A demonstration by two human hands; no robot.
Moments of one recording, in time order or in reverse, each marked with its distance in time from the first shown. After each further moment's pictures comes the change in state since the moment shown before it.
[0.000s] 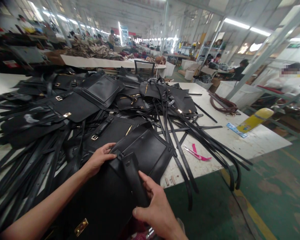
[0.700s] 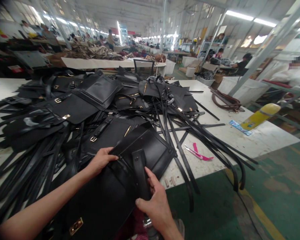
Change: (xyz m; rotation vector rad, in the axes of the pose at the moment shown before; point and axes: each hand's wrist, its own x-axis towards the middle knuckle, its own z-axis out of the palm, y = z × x) left_hand 0.016 -0.007 0.011 0.201 -0.001 -0.051; right_hand 0.012 0.005 -0.010 -0.049 0.163 -0.037
